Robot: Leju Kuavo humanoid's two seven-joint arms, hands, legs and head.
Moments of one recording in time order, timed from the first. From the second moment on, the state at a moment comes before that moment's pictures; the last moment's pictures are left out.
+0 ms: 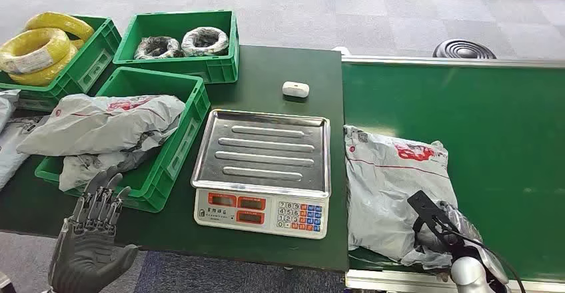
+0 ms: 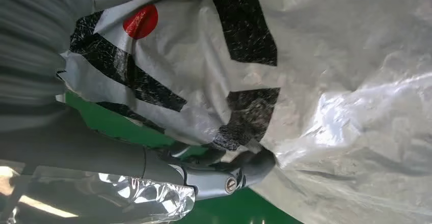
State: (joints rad) left arm 0.37 -0.11 0.04 -2.06 0.15 -0.35 -0.39; right arm -0.15 -0.20 -0.14 -1.06 0.78 0.20 0.16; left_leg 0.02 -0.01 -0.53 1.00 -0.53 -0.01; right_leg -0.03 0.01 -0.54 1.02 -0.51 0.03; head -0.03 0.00
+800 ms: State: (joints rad) left arm 0.40 -0.09 0.01 -2.09 0.07 -0.28 -0.45; right arm -0.28 -0.17 -0.17 -1.19 0.53 -0.27 -0.07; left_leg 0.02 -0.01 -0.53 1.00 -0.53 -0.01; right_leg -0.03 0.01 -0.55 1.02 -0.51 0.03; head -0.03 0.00
